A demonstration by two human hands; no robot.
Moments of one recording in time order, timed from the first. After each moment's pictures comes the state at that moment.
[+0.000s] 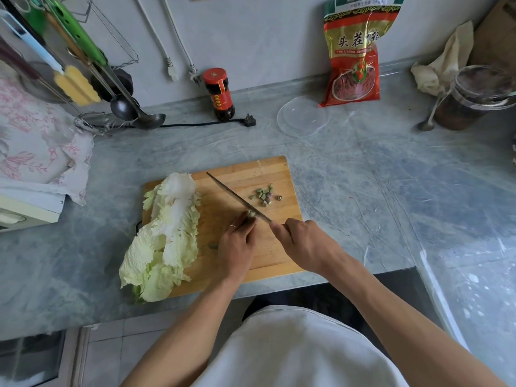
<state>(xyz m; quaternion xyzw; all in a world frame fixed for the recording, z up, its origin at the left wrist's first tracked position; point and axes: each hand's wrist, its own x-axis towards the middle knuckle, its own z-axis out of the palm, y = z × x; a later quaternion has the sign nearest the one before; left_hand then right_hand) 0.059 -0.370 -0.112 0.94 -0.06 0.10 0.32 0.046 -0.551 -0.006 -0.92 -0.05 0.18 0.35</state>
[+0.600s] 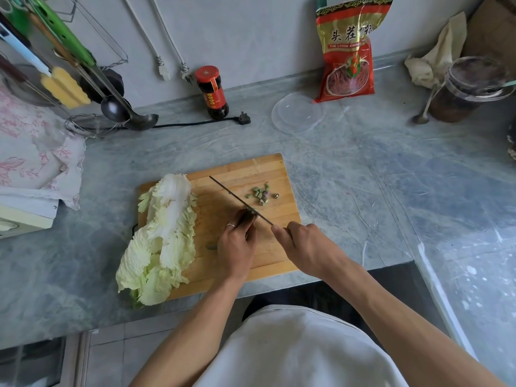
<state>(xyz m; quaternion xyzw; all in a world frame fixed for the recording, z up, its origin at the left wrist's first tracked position) 0.061 -0.376 -0.107 0.94 -0.07 0.11 0.31 0.036 -0.554 -0.007 -0.92 -0.03 0.18 0.34</state>
